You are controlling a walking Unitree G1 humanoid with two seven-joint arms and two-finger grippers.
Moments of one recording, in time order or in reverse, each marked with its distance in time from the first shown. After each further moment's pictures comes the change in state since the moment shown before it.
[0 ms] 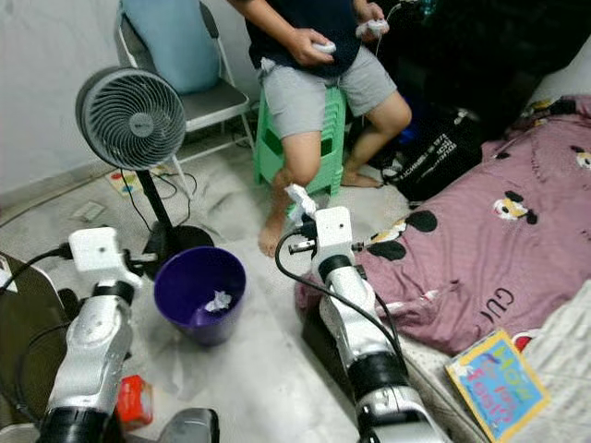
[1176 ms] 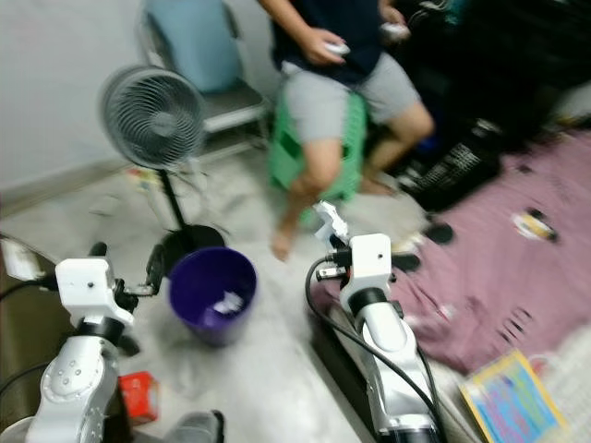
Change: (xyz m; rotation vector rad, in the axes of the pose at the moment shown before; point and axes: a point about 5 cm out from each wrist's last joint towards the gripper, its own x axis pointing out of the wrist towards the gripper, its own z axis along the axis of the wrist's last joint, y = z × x) left arm -0.049 -0.008 0.009 0.024 0.009 -0.089; right arm -0.061 -0.022 0.004 0.026 0.033 -0.072
